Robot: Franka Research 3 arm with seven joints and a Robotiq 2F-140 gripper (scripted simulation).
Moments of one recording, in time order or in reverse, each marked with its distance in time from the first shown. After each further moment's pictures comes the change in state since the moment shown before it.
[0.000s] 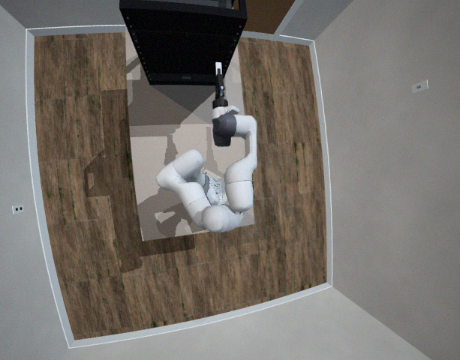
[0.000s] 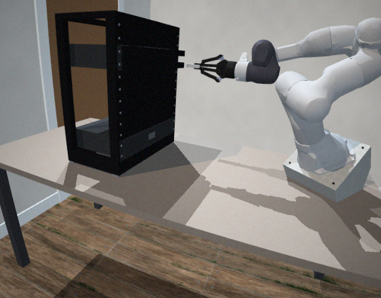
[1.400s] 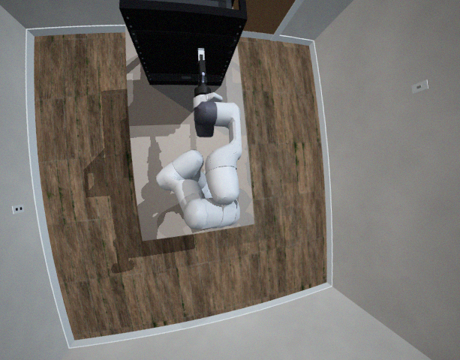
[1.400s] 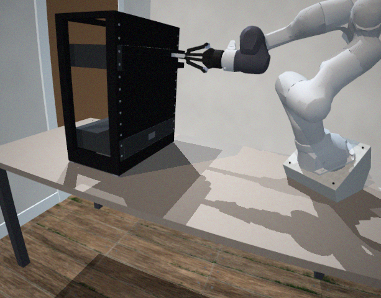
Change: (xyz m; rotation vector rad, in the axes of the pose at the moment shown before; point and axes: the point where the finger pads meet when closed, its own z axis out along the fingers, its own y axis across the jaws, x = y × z) arm -0.088 -0.042 0.038 0.007 -0.005 -0.008
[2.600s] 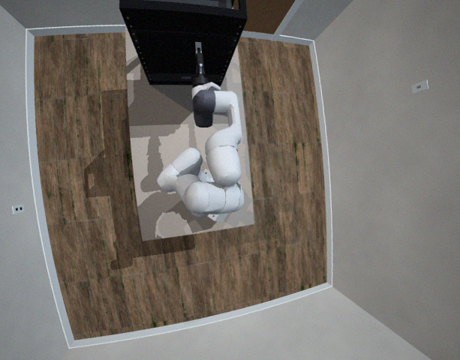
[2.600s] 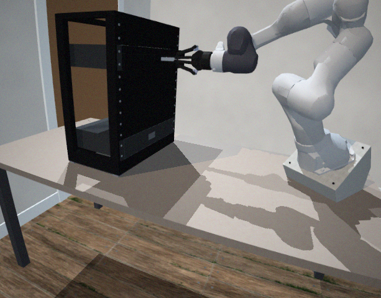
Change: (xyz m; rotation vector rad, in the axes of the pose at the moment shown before) arm -0.010 0.019 0.046 -0.046 -0.021 -0.001
